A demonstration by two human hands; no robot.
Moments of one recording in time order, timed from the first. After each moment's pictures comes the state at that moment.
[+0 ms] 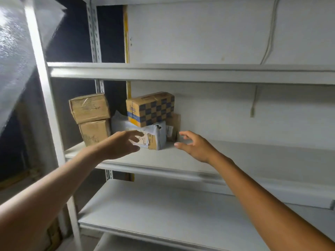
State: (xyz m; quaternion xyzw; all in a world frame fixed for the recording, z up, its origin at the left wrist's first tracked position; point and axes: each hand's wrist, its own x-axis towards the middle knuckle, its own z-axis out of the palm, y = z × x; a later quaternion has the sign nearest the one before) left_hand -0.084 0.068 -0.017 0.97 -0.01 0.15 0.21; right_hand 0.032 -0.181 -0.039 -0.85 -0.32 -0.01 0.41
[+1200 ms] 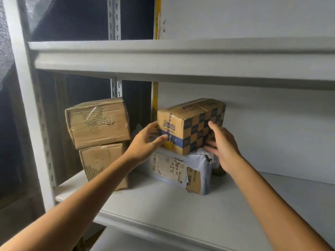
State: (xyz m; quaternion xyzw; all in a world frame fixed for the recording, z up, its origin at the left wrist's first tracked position) left_hand 0.121 0.231 -0.030 0.83 -0.05 0.29 0.47; right_hand 0.226 0.025 -0.022 -0.66 -0.15 -0.01 0.74
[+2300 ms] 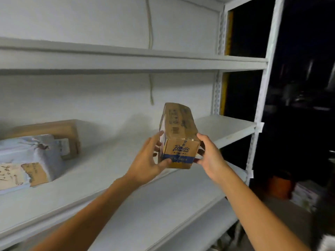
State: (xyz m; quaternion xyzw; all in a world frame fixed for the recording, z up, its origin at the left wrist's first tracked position) left_hand 0.061 -0.155 -0.096 0.80 -0.40 0.12 0.43; right_hand -0.001 -0.346 -0.093 -0.59 0.07 -0.21 0.78
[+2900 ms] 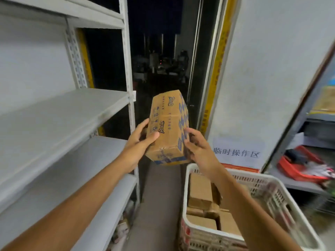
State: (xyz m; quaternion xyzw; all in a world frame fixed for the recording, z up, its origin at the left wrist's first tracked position) left_hand -0.004 -0.477 -0.160 0.50 -0.47 -0.38 0.62; right_hand -0.201 -0.549 -0.170 -0.61 0.30 -0.41 0.61
